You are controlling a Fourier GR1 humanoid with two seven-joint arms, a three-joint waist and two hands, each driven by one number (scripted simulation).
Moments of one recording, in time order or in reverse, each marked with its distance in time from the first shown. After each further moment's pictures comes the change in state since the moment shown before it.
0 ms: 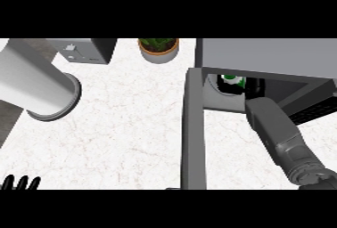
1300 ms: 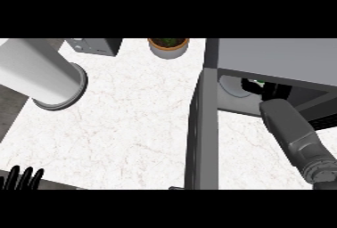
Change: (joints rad) left arm -0.075 0.033 0.024 0.056 0.001 -0.020 0.006; right arm -0.014 -0.082 0.008 0.115 0.104 -0.427 0.179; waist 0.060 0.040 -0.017
